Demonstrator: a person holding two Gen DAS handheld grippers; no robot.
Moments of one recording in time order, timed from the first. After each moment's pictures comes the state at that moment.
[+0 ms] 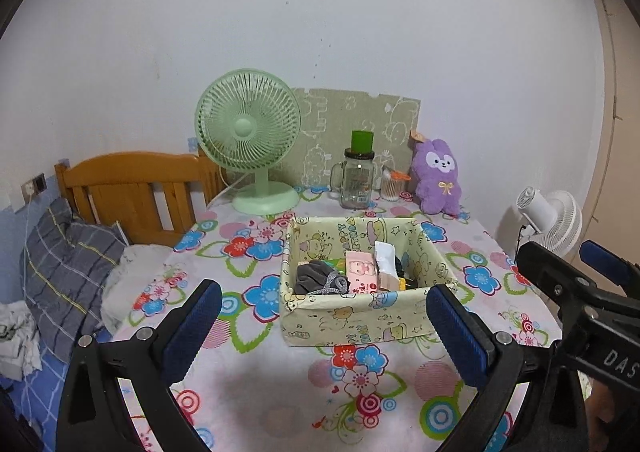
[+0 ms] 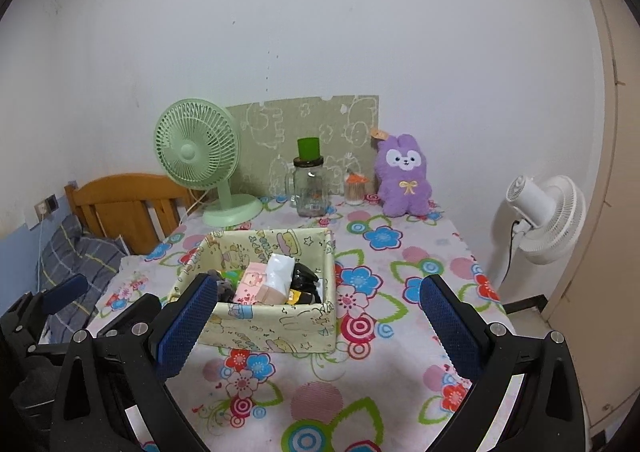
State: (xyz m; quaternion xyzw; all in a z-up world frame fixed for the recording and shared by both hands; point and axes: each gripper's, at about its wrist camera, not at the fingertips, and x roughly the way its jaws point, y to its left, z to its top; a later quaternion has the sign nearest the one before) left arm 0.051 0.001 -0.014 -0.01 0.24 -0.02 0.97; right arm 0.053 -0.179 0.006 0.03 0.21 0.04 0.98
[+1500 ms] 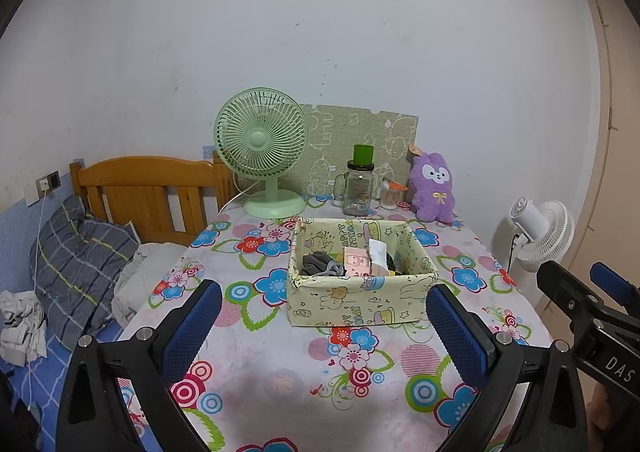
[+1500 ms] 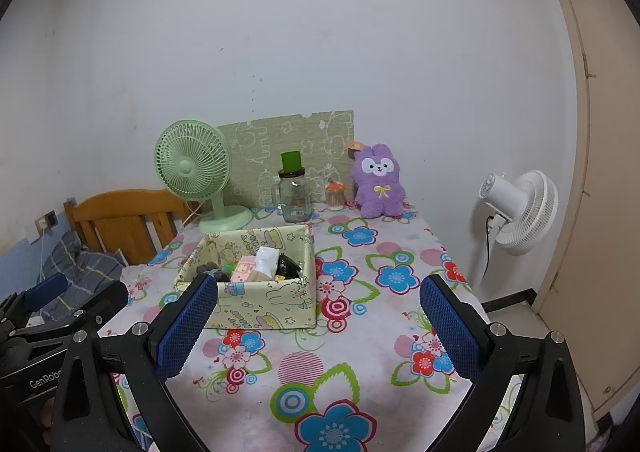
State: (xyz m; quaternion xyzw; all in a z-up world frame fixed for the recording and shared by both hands) left arm -0.005 0.003 -0.002 -0.03 0.22 -0.01 0.98; right arm -0.012 -0.202 0.006 0.05 0.19 0.02 0.98
